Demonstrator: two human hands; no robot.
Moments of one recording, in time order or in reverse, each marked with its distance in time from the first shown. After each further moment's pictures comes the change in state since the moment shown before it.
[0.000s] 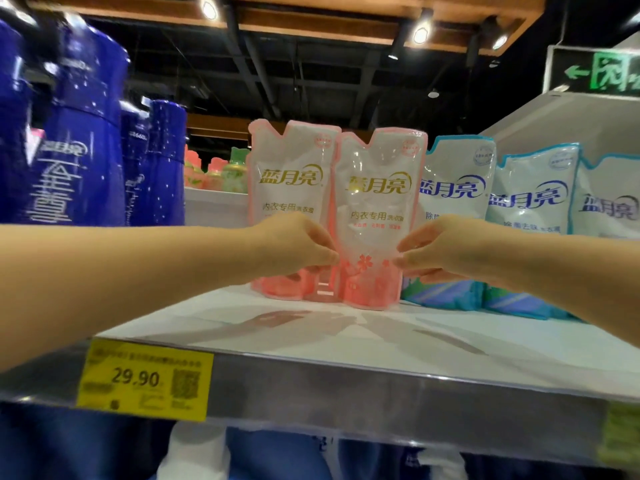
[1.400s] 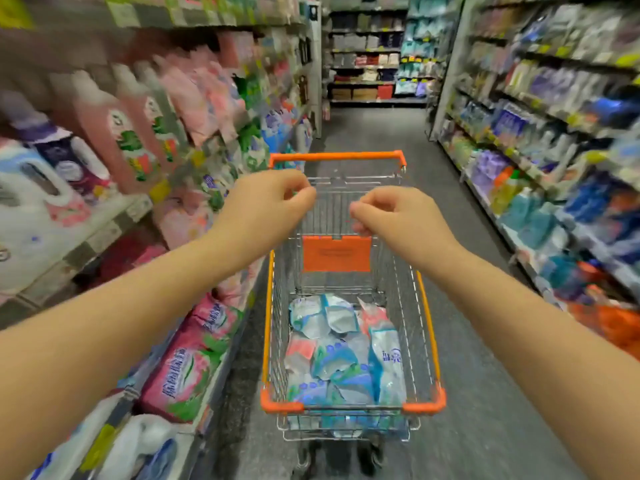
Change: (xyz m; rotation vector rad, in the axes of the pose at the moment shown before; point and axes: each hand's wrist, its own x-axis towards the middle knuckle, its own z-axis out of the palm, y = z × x) left_hand -0.384 0.684 0.655 -0.502 -0.608 1.098; right_hand -0.778 0.545 -0.283 -0.139 0.937 0.998
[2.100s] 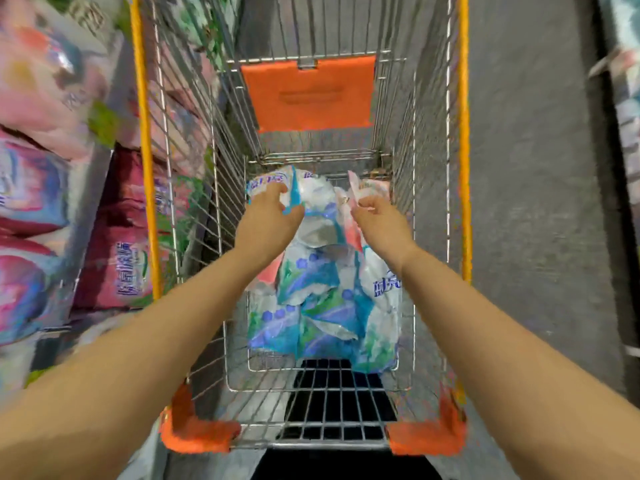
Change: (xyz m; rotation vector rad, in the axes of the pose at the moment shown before) left_hand 0.026 -0.175 0.405 -0.045 -0.603 -0.715; right_hand 0.096 0.386 0.175 0.105 -0.308 0.861
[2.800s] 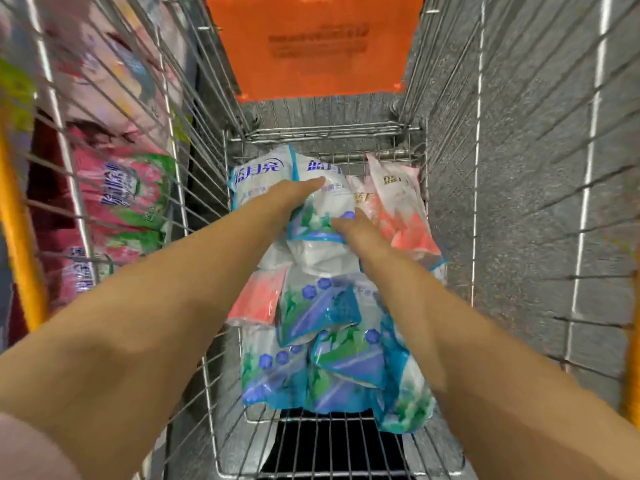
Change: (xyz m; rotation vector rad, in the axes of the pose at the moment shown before) left_hand 0.177 -0.047 0.098 -0.451 -0.439 -0.597; right_hand 0.149 0.043 0.110 0.259 -0.177 0.398
